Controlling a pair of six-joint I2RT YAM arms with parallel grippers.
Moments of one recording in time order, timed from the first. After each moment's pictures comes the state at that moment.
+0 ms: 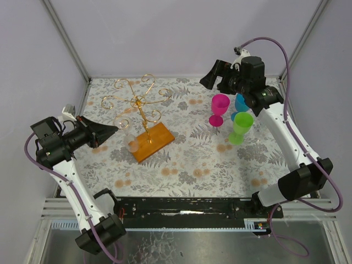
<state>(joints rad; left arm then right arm) 0.63 0.87 1.15 -1.07 1.23 -0.62 0.34 1.49 1.58 -0.46 -0.23 0.53</state>
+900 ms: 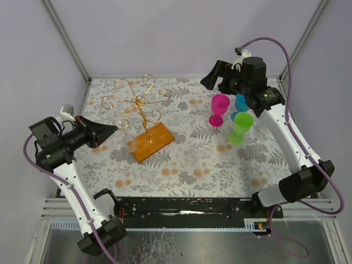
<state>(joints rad) 0.63 0.85 1.18 -1.07 1.21 -0.68 0.34 1.46 1.57 -0.47 -0.23 0.53</state>
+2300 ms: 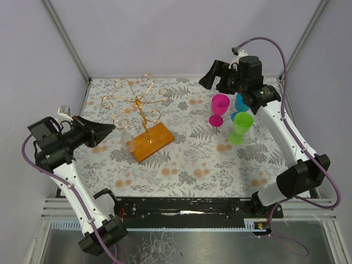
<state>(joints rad) 0.64 0.85 1.18 -1.04 1.14 -0.74 0.34 1.51 1.59 -0.47 -0.23 0.52</state>
